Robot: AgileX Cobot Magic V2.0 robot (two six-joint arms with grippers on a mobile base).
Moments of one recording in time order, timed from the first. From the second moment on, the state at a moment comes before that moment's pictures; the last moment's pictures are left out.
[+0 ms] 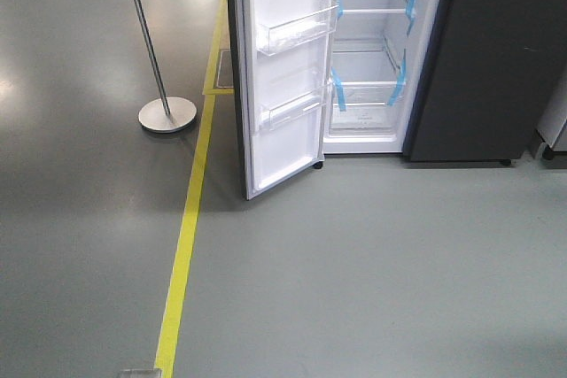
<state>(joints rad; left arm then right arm) 0.09 -0.01 0.02 -0.20 0.22 0.09 0.01 0.98 -1.46 0.41 0.94 -0.41</state>
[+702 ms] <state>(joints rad) 0.09 -0.01 0.02 -0.20 0.22 0.09 0.01 0.98 -1.46 0.41 0.94 -0.41</state>
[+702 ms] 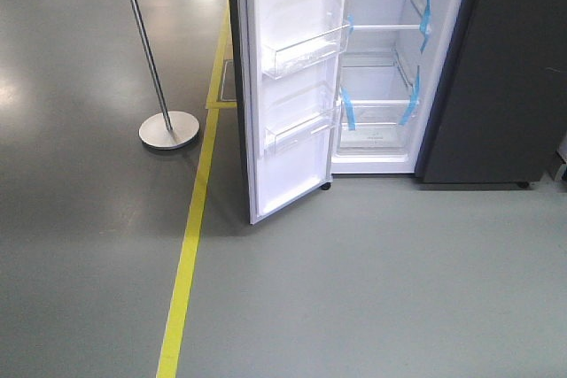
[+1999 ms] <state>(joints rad) 0.09 -0.01 0.02 -0.20 0.22 0.09 0.01 0.98 -1.46 0.41 0.94 -0.41</state>
